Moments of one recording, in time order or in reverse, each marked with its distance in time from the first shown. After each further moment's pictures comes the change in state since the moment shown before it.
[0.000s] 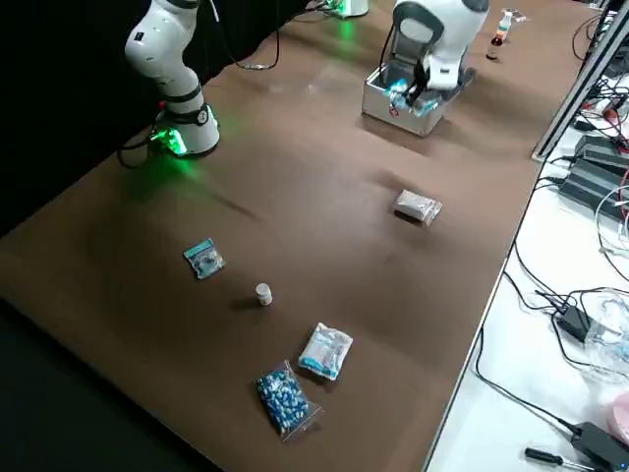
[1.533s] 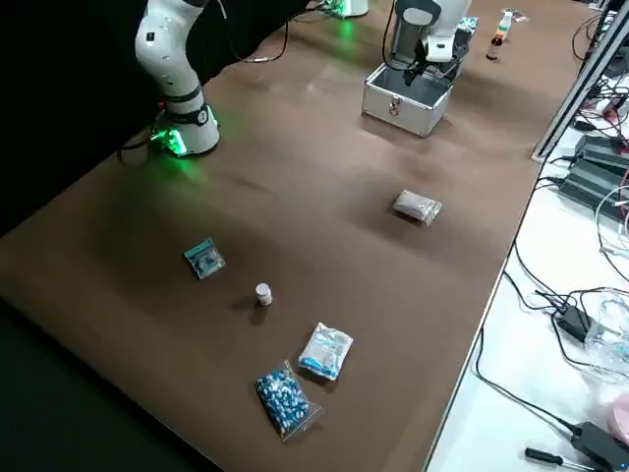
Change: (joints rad) left arm -0.003 0.002 -0.003 0.006 0.000 0.036 0.000; right arm 0.255 0.094 -0.024 0.013 0.055 0.186 0.166
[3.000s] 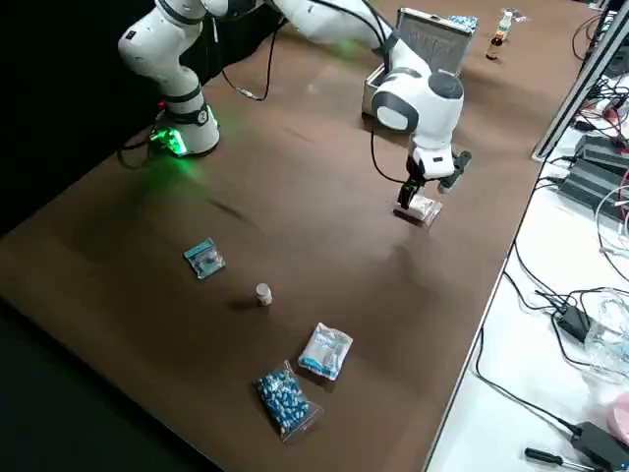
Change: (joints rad) left arm 0.009 0.024 -0.011 0.003 0.000 0.045 0.034; right arm -0.497 0.094 0.007 -0.050 -0.293 0.244 -0.537
